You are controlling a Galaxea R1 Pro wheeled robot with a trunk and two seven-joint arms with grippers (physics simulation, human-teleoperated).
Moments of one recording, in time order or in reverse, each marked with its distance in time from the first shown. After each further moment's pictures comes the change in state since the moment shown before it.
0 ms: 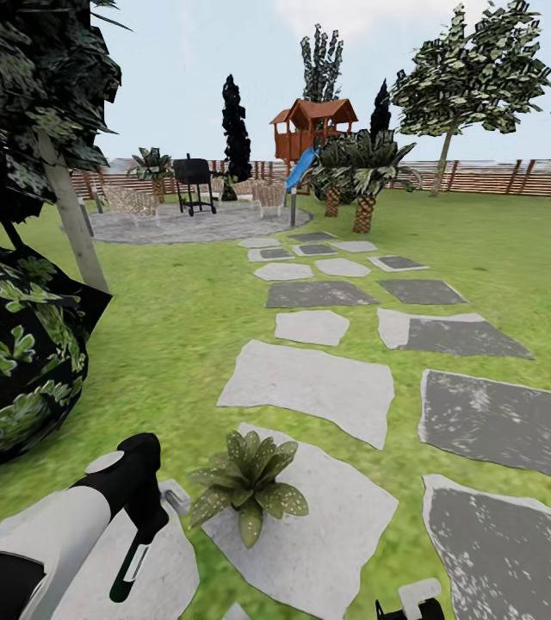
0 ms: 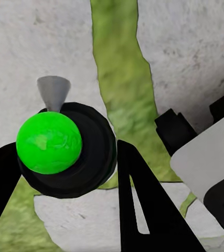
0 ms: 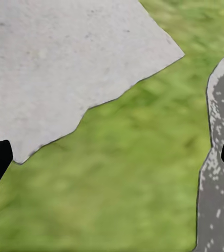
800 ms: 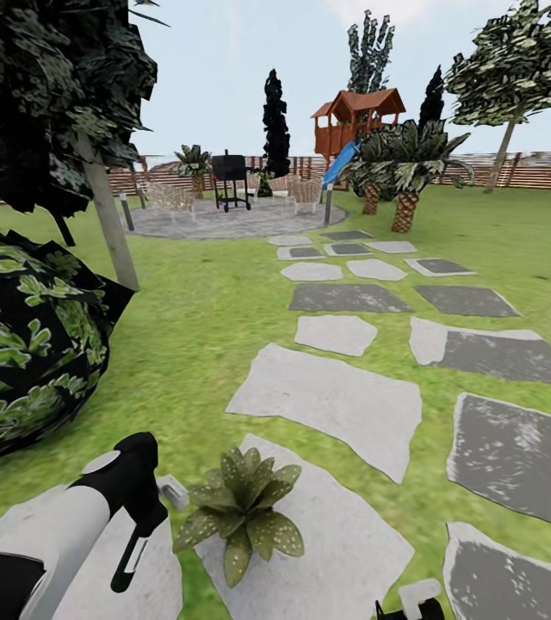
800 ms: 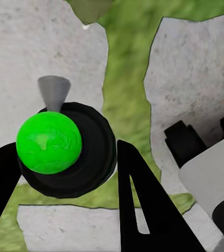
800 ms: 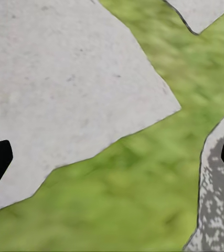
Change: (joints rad) left arm 0.000 -0.002 0.060 0.003 0.009 0.000 0.086; right arm 0.000 0.000 0.000 0.001 0.000 0.001 0.000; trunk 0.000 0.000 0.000
